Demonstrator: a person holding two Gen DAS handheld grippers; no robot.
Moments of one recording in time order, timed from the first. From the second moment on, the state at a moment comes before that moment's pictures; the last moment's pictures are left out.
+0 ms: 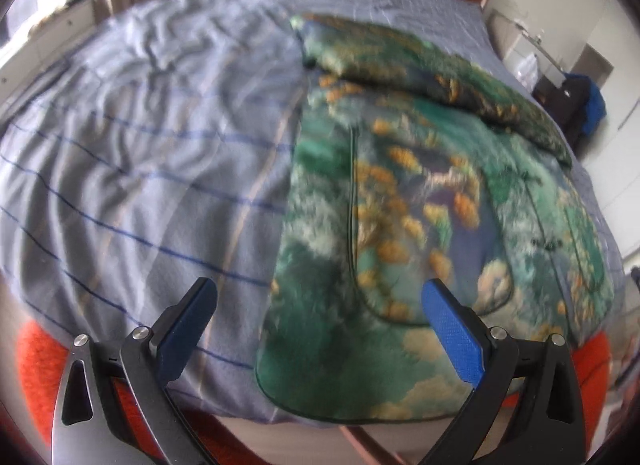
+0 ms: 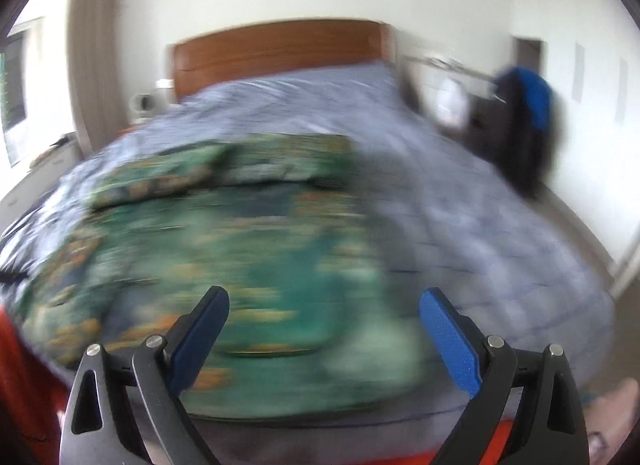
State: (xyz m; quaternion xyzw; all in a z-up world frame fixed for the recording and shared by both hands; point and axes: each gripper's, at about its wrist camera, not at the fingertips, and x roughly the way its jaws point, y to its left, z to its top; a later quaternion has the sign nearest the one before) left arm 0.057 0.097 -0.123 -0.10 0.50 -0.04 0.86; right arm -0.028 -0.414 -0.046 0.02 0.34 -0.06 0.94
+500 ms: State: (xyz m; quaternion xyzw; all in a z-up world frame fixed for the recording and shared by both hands) left arm 0.064 0.066 -0.140 -0.06 0.58 -0.12 0.81; right arm 0.055 -0.448 -0.121 0.10 0.59 0.12 0.79
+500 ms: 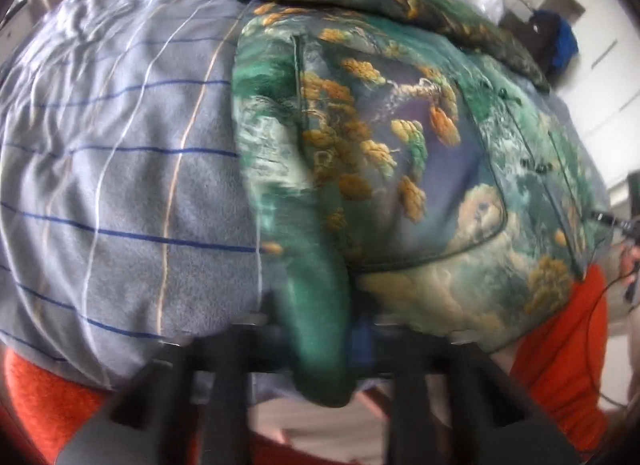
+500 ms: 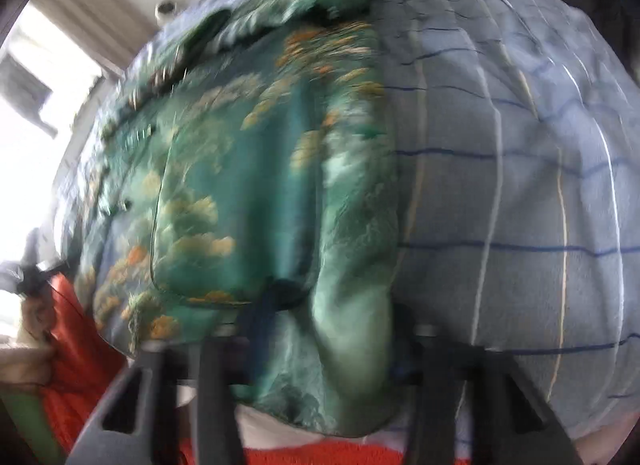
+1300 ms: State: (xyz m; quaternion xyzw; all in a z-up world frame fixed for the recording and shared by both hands) left arm 0.450 0.086 0.017 -0.20 0.49 -0.13 0.84; right arm 0.386 -0.507 -0.001 0.29 0.43 0.10 0.85
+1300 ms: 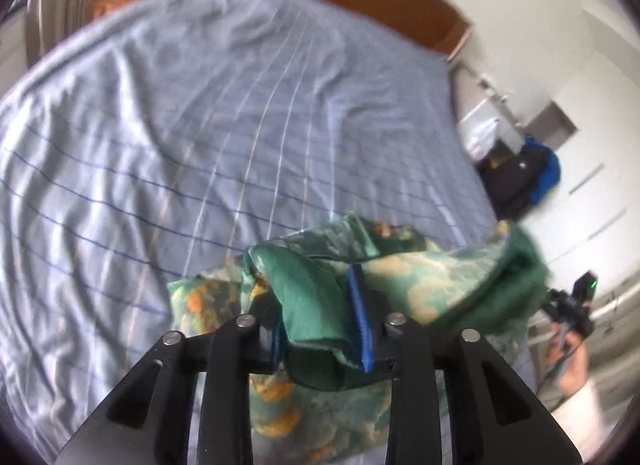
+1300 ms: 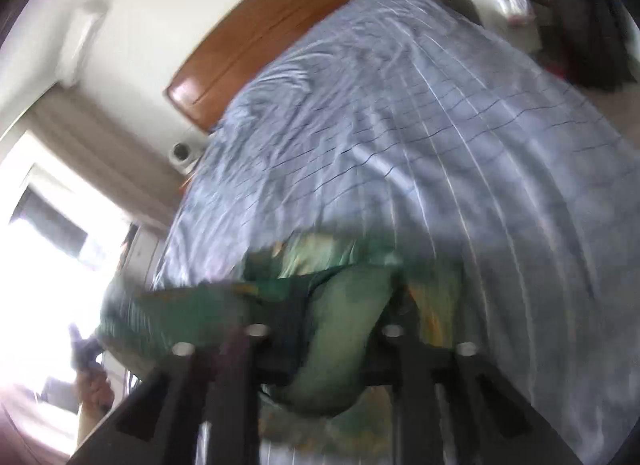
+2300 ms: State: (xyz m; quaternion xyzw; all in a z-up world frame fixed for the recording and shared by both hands) left arm 0.378 0.088 -0.084 -0.14 0.51 -0.04 0.85; right arm 0.390 -0.442 -0.072 0.10 0.48 0.03 0.87
